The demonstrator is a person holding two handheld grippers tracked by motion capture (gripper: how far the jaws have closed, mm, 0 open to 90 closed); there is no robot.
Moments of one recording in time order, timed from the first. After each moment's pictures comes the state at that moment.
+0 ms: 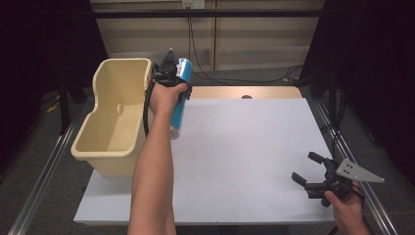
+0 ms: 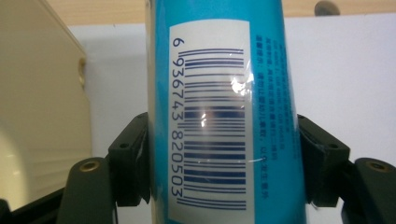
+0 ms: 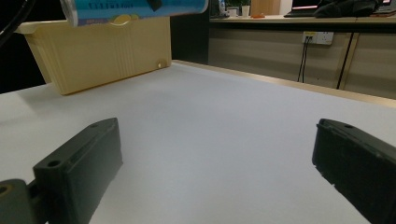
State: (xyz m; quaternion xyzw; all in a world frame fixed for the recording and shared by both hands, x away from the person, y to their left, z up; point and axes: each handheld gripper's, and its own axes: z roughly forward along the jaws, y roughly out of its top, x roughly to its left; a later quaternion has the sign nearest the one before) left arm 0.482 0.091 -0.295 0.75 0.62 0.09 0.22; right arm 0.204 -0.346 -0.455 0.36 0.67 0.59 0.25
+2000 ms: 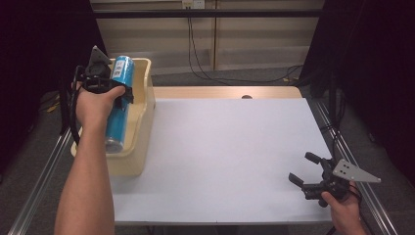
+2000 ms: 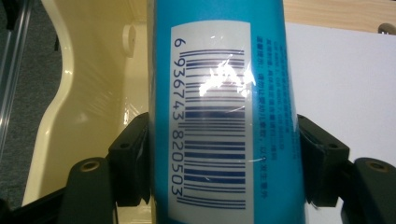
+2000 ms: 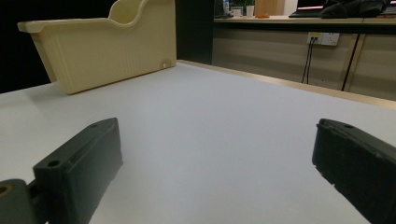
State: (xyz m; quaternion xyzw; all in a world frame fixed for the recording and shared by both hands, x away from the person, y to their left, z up) left arm 0.414 0.230 -0.250 0.69 0.68 0.13 0.21; right arm 0.204 -0.338 -0.454 0.35 0.68 0.60 0.25
